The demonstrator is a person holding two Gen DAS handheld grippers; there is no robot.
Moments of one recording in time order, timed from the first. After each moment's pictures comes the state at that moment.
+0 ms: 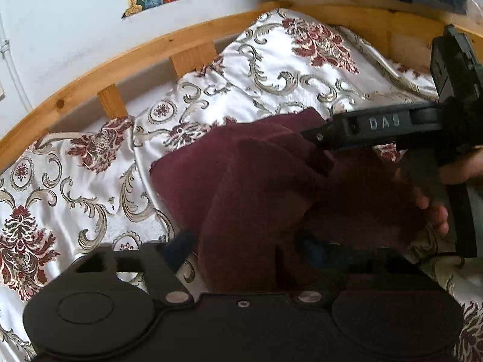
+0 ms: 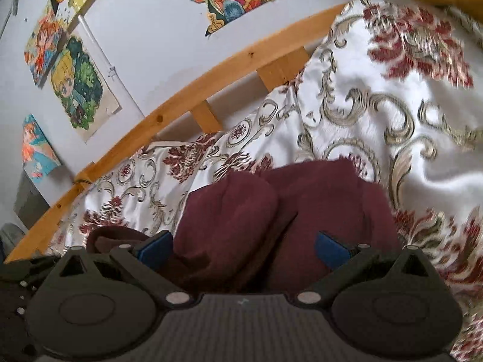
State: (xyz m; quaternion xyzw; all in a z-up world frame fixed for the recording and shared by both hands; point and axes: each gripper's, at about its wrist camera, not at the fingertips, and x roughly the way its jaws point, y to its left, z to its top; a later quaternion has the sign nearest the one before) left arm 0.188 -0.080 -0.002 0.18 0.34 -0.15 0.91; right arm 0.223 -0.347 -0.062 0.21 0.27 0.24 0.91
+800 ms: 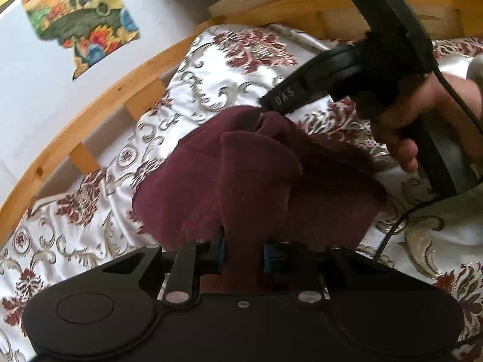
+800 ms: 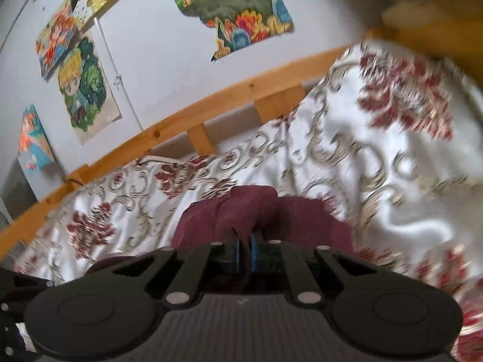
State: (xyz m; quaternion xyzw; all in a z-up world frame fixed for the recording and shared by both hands) left arm 0.143 -0.139 -0.015 0.30 0.28 -0.20 0.89; right arm 0.195 -0.361 -0.040 0.14 0.21 0.21 0.94
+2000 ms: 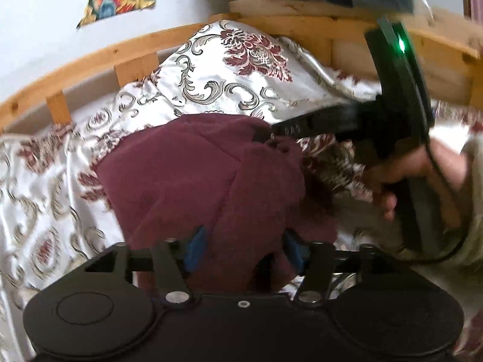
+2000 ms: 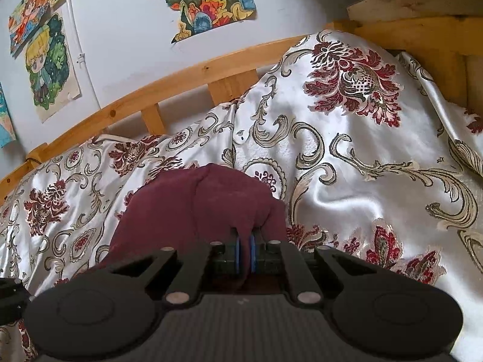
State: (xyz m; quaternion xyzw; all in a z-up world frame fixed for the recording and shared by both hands) left arm 0.144 -0.148 -0.025 0.12 0.32 -0.23 0.91; right arm 0.190 -0.383 -0.062 0.11 0.25 0.13 0.95
